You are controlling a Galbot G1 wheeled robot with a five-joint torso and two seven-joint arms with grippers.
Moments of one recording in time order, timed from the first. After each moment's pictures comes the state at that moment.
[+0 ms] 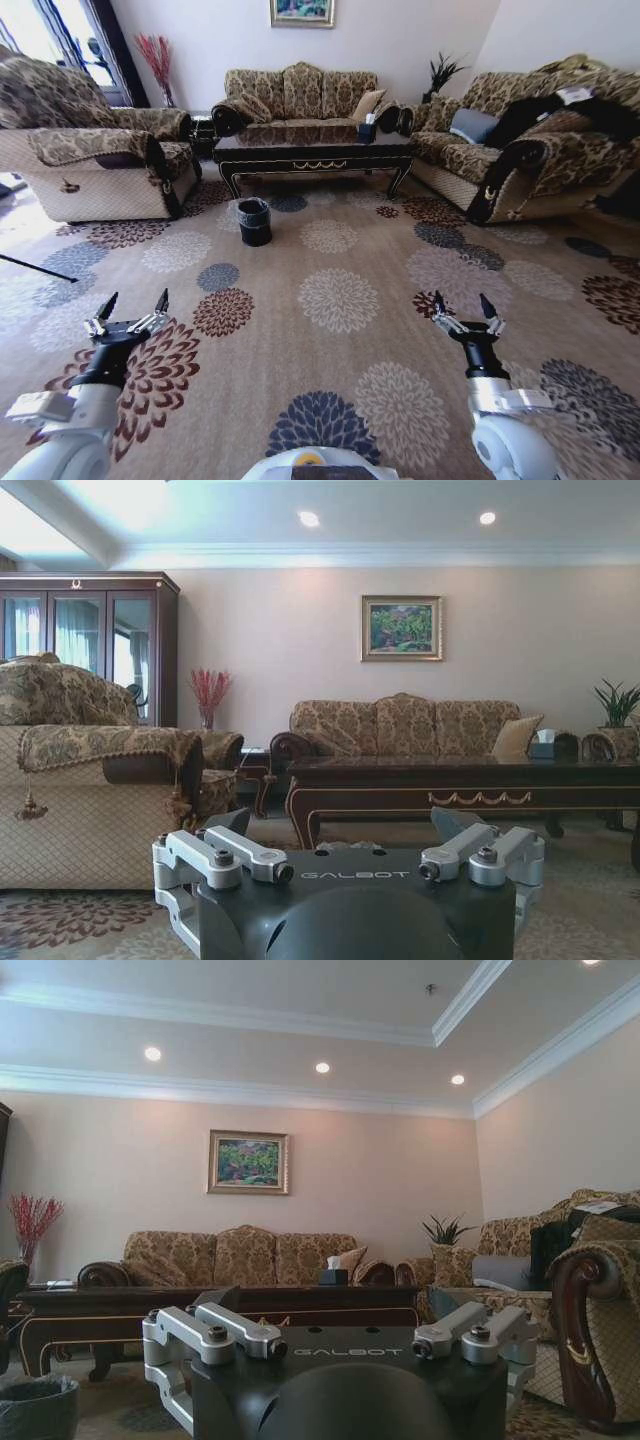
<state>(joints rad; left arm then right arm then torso) 1.80 -1.33 -1.06 -2.42 -0.54 0.06 0.06 -1.76 1.15 0.76 2.19 0.45 0.35 0.16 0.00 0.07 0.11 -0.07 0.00</state>
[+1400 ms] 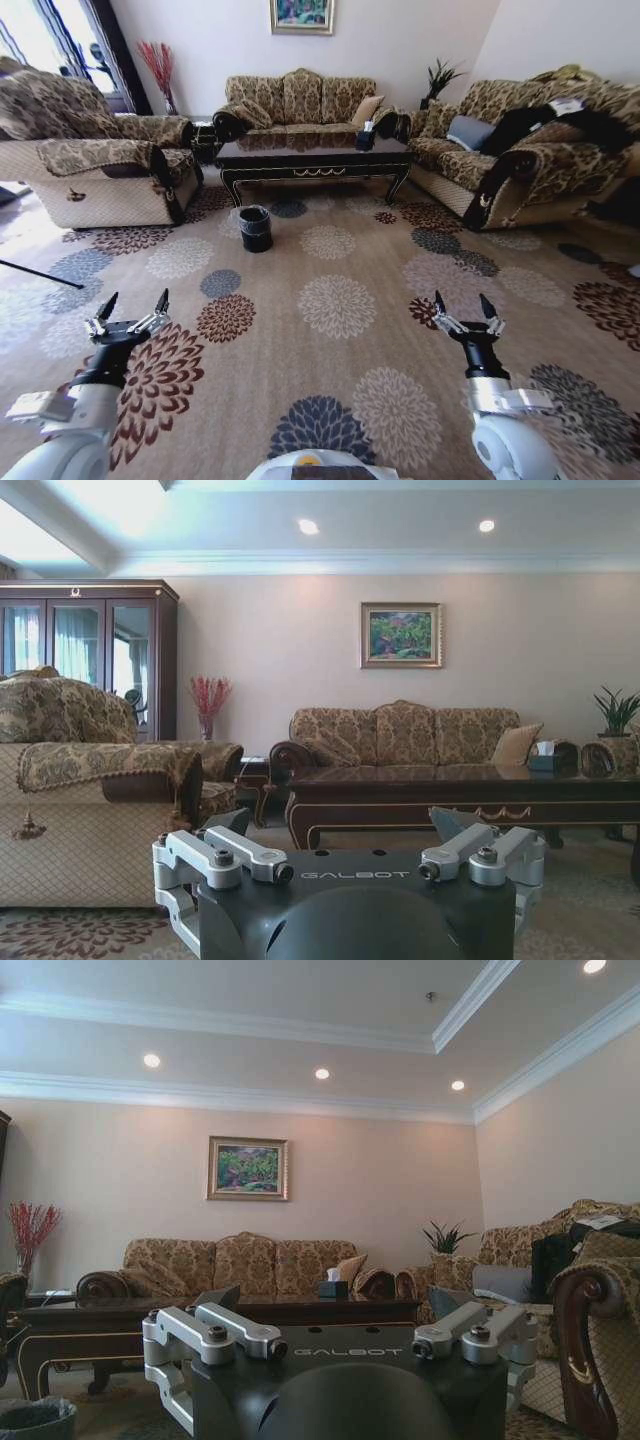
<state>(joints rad) 1.80 -1.33 -1.06 -2.42 -0.54 0.06 0.06 -1.76 1.15 0.76 2.19 0.45 0.35 0.16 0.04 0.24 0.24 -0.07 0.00</state>
